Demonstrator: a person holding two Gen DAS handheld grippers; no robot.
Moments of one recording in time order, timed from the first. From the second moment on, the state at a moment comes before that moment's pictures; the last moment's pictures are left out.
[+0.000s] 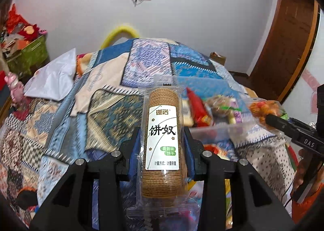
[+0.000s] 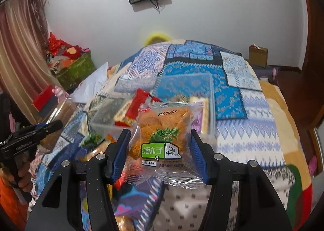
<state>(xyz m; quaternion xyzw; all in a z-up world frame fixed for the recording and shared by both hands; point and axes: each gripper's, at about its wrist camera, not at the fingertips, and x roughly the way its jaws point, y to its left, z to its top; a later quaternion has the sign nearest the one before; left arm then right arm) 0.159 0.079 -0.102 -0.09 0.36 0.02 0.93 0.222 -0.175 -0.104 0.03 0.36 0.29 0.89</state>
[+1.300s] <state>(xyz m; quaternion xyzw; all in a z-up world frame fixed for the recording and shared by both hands) 0.308 0.060 -0.154 -0.09 0.42 0.02 0.91 0.324 -0.104 -0.134 0.00 0.43 0.29 0.86</state>
